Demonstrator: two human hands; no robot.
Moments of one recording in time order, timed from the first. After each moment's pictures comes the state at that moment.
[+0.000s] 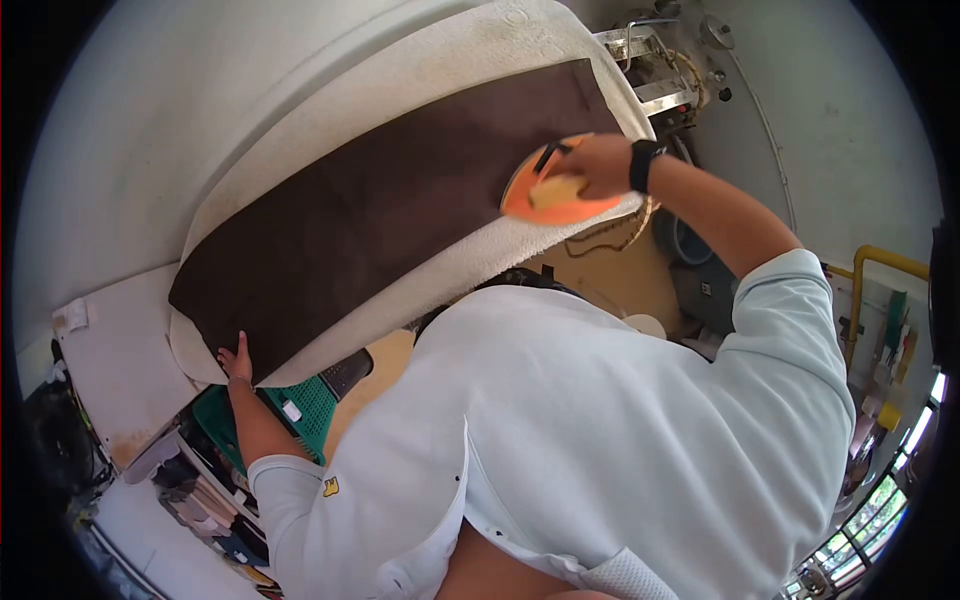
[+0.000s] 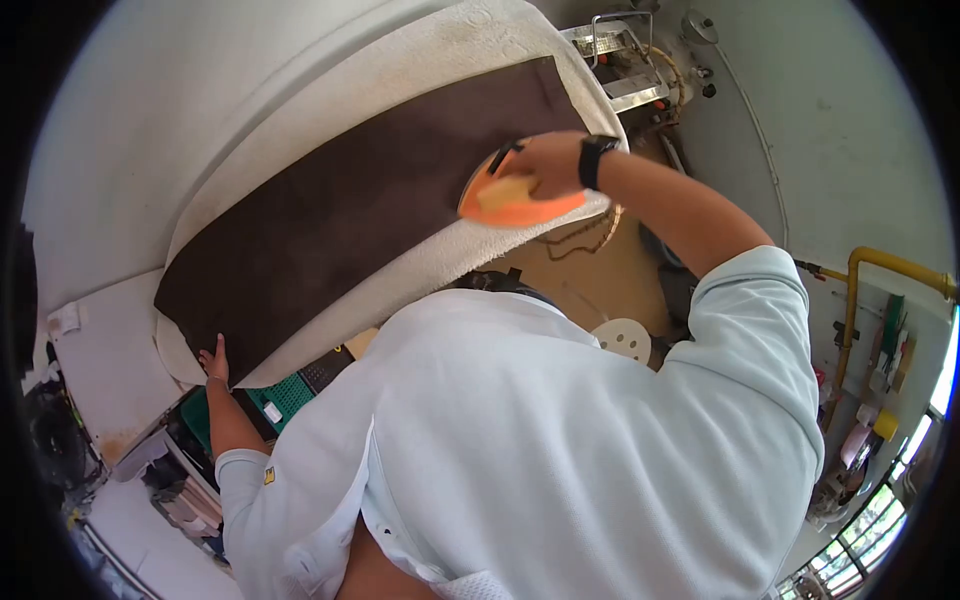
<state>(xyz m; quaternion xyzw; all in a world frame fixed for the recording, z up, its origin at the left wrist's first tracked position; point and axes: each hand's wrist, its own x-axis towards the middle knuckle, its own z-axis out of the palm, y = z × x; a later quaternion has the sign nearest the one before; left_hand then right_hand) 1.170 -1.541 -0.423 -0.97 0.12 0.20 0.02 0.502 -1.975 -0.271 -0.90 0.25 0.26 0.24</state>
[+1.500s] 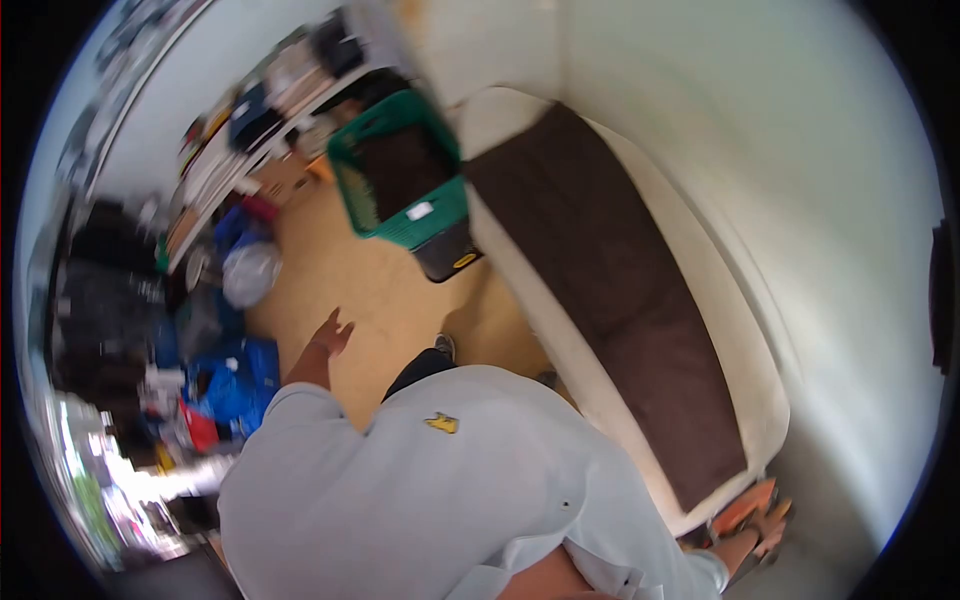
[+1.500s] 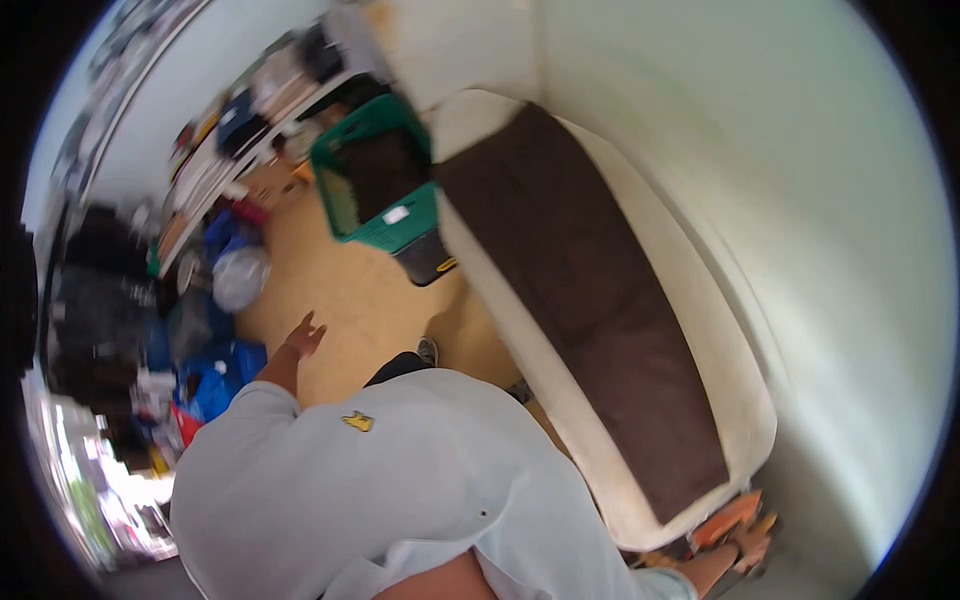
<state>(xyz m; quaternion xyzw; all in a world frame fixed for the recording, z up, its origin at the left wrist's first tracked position) 0.758 -1.246 -0.357 -0.92 -0.25 0.27 -0.15 0.408 -2.173 -0.311 -0.68 0.70 0.12 -0.18</state>
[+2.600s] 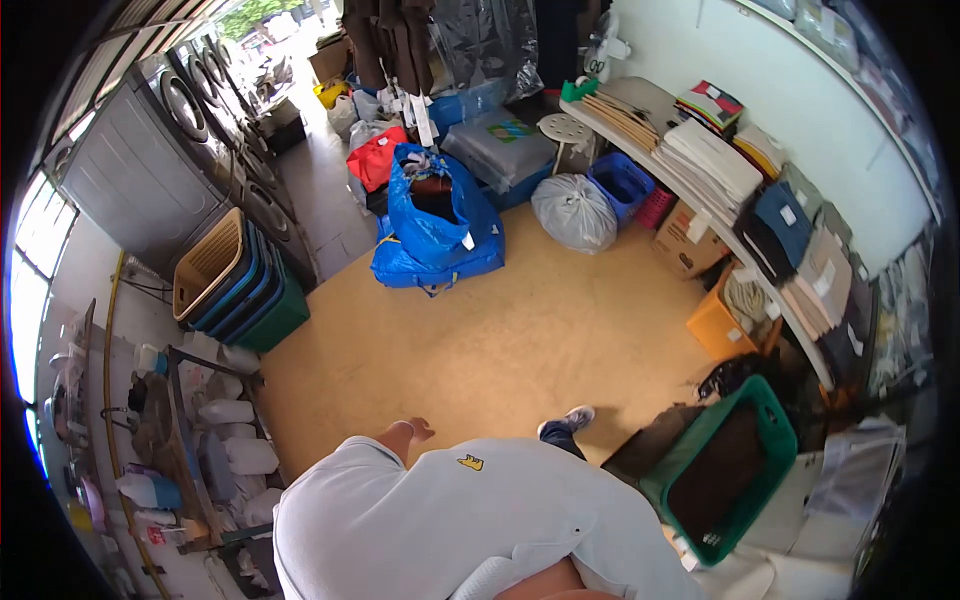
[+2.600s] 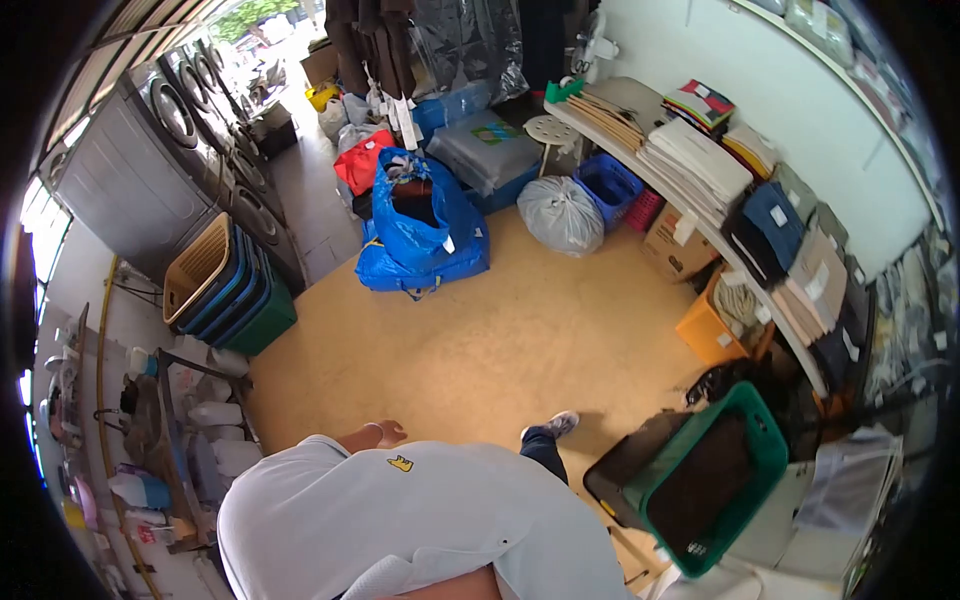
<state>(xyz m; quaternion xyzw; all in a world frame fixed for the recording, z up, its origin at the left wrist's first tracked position) 0.408 -0.961 -0.595 -0.59 -0.64 0.27 -0.42 0.993 -1.203 -0.588 -0.80 -0.31 0.50 0.07</state>
